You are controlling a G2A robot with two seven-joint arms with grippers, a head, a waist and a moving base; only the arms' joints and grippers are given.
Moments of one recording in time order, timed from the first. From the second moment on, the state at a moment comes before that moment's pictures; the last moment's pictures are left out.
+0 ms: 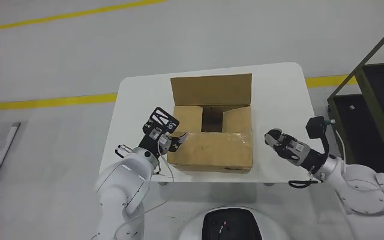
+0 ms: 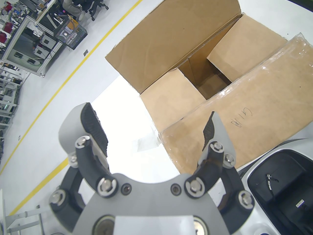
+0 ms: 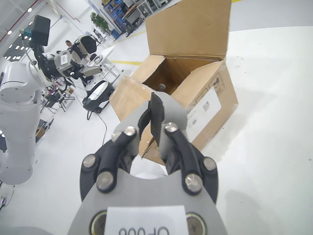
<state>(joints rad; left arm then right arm) 1.22 -1.46 -1.46 -2.14 1.65 -0.62 -0.83 -1.47 -1.20 1.62 -1.92 -0.43 -0.51 0.65</state>
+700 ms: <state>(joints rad) 1.22 -1.46 -1.46 -2.14 1.65 -0.62 -0.83 -1.29 -1.19 1.46 -1.75 -0.57 -0.45 0.67</state>
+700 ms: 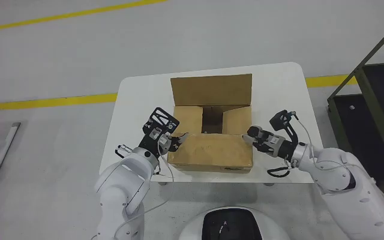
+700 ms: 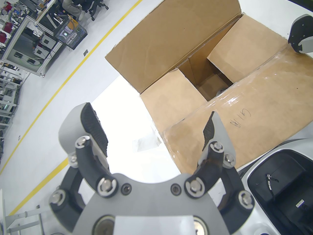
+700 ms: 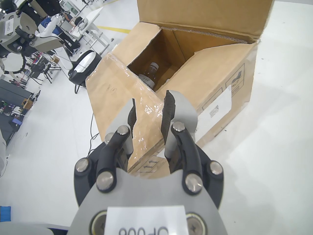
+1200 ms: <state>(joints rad) 1.22 -1.46 -1.46 -2.14 1.65 -0.62 -0.83 -1.31 -1.17 1.47 -1.78 -0.57 -0.46 0.66</state>
